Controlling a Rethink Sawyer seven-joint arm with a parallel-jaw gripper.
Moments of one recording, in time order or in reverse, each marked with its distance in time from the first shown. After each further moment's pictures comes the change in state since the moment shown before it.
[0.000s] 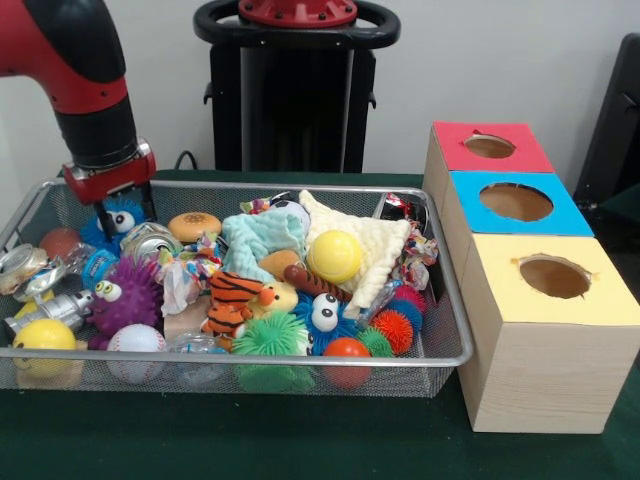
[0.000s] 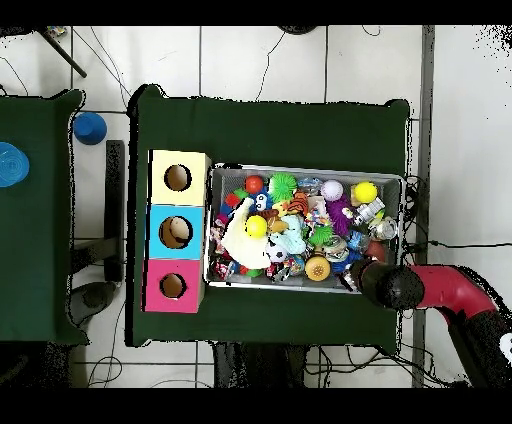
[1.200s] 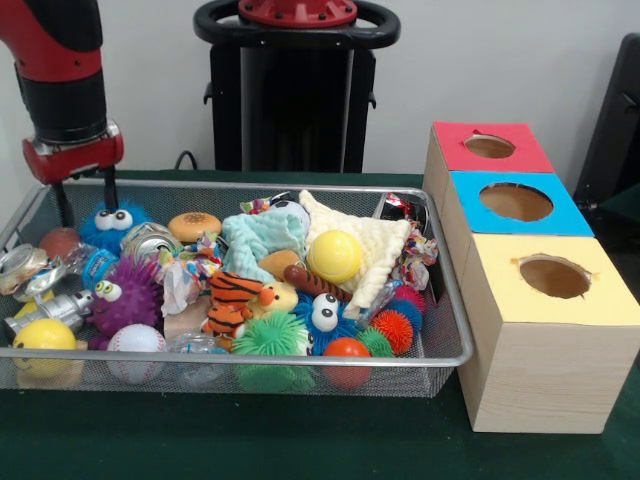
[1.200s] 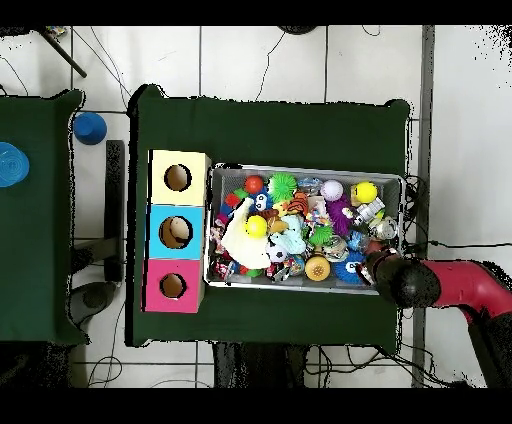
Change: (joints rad) arm 0.021 -0.120 0.008 -0.007 0.000 0.000 -0.040
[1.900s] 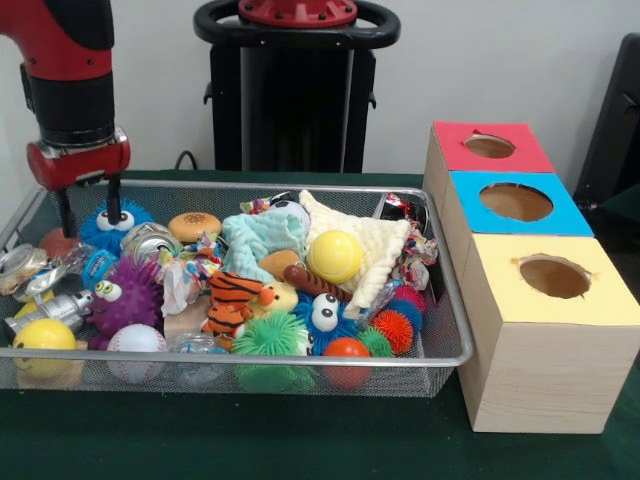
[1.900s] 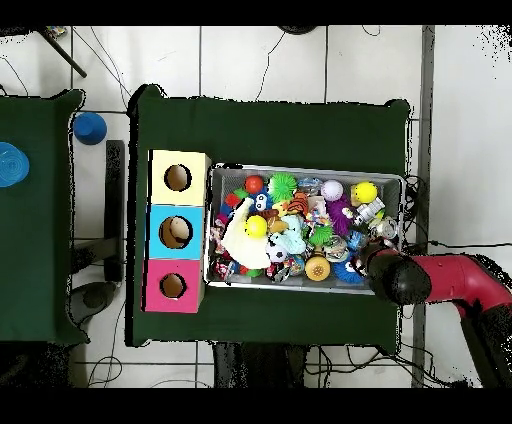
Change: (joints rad) arm 0.036 -0.001 -0.001 0.000 -0.035 -0.088 0.000
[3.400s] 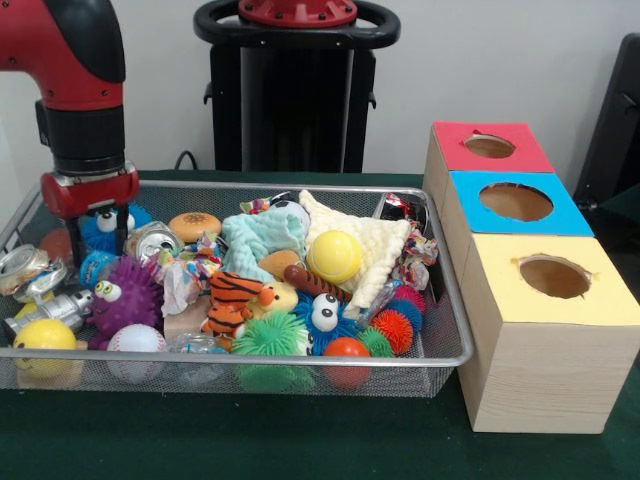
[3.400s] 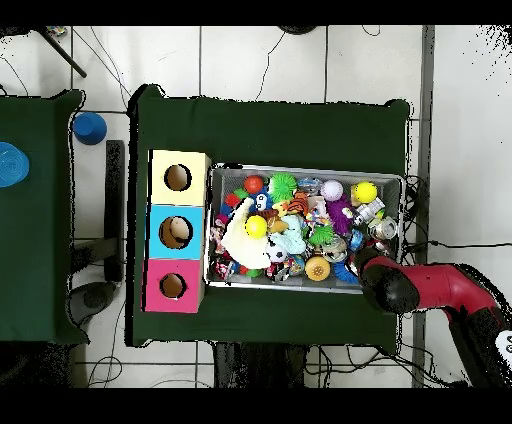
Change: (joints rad) arm -0.002 0.087 -0.059 -0.007 -0.086 -0.197 0.000
